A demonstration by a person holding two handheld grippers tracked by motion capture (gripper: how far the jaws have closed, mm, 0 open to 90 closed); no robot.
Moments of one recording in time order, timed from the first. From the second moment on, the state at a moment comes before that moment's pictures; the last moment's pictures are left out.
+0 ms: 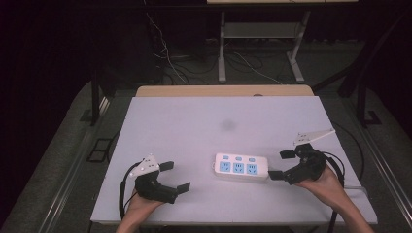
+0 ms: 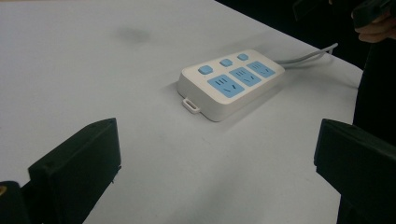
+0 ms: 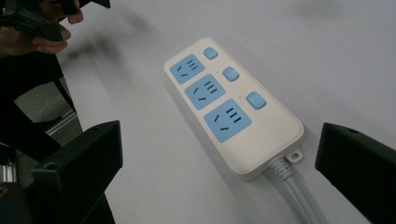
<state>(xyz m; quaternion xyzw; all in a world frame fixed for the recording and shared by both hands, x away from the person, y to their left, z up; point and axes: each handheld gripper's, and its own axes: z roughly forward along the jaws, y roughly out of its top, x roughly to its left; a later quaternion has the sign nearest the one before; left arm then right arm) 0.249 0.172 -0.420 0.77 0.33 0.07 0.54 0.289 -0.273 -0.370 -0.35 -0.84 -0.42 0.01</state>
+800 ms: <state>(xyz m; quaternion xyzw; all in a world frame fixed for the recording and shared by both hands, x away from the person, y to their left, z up) 0.250 0.173 -0.420 0.77 0.33 0.07 0.54 0.317 -0.244 -0.362 -0.33 -0.86 -0.38 0.01</state>
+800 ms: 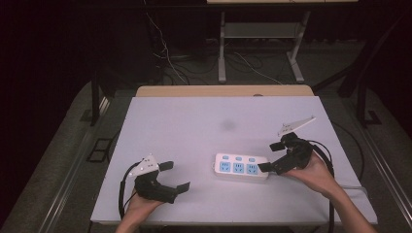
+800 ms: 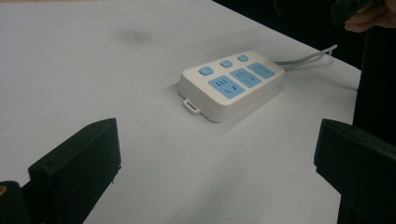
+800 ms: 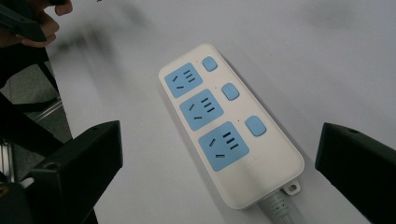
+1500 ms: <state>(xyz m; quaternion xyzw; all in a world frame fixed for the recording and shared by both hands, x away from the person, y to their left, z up) 0.250 0.174 -0.420 0.77 0.33 0.07 0.54 0.333 -0.240 -0.367 -0.31 -0.87 -0.38 0.00</state>
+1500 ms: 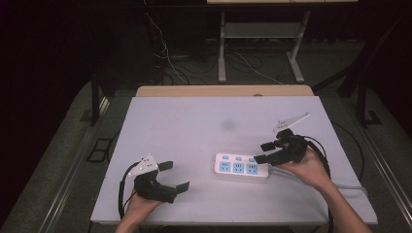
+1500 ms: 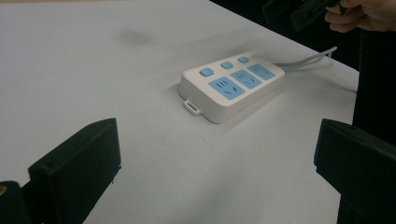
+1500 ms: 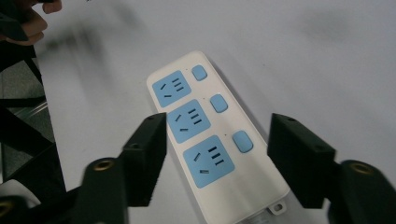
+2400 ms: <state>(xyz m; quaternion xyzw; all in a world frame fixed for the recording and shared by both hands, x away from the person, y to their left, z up) 0.251 0.173 -0.421 0.77 0.33 0.07 0.54 0.356 -0.230 -0.389 -0.29 -0.89 -0.35 0.04</state>
